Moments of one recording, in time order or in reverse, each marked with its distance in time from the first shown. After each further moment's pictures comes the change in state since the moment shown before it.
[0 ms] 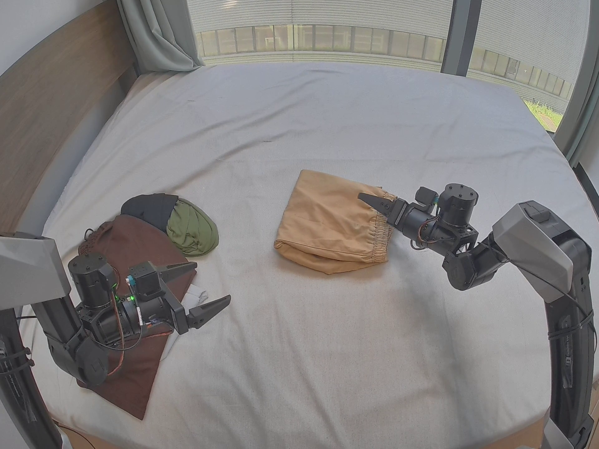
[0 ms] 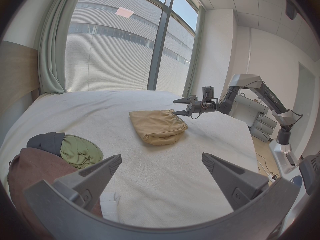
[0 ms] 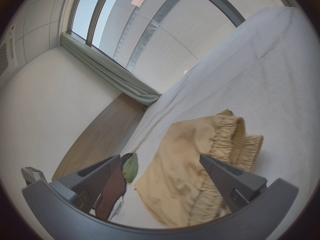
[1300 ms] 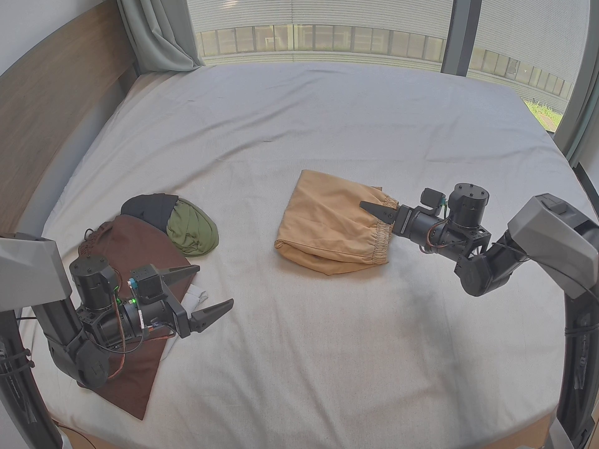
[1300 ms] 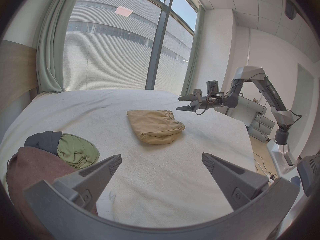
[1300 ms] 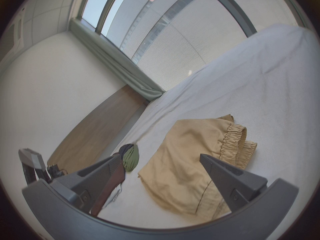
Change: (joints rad) left arm -0.016 -0.004 0.014 0.000 0.000 -0.001; right arm 0.019 -0.137 0.204 -0.018 -0.001 -0.160
